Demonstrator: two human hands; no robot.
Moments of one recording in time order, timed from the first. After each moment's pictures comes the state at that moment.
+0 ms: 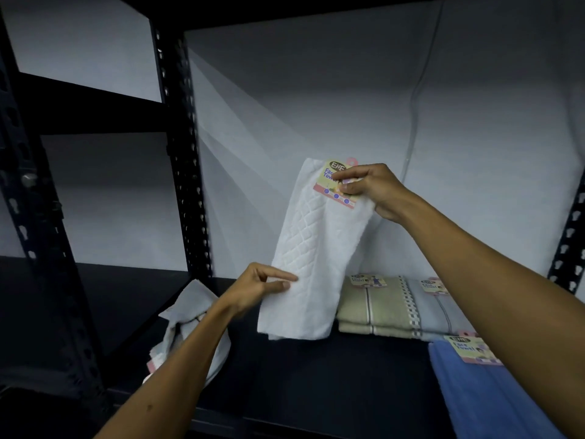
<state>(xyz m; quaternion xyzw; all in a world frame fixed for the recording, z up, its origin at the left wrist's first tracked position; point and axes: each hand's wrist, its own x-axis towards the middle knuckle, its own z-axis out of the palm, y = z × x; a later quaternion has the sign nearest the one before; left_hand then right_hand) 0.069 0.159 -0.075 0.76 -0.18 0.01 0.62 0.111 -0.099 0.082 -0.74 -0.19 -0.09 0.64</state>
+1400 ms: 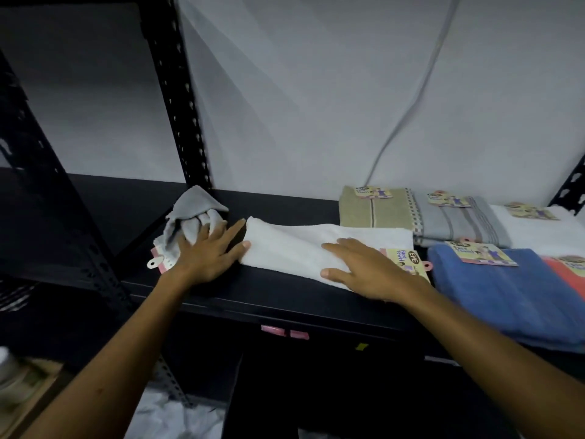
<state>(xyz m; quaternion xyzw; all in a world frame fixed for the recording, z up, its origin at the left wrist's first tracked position) 0.014 0.233 -0.168 0.99 -0.02 0.02 0.12 0.005 -0.091 -0.155 -0.97 -0.22 0.06 0.11</state>
